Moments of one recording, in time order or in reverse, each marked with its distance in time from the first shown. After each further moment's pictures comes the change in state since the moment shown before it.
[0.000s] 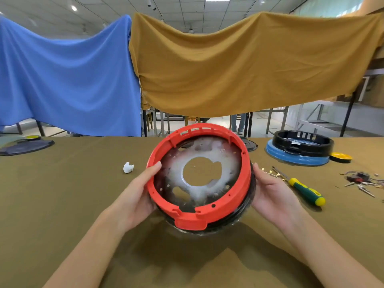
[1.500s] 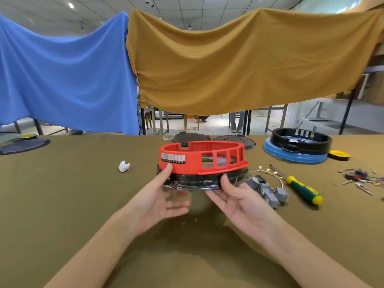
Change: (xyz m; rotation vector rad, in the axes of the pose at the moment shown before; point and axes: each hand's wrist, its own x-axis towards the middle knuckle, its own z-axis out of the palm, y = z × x) left_hand 0.008 -0.018 0.030 0.036 0.024 -0.222; right_hand -0.008 0.034 0.027 0.014 -0.129 0.031
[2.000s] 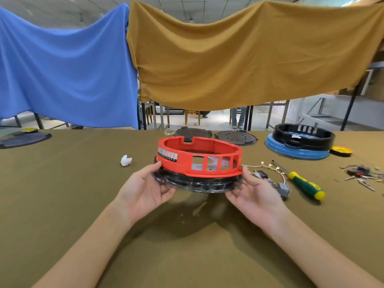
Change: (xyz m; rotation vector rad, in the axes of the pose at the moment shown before) left_hand 0.000 0.009 -0.025 -0.293 -0.060 0.111; right_hand 0.003 -0.011 -0.019 0.230 0.360 0.074
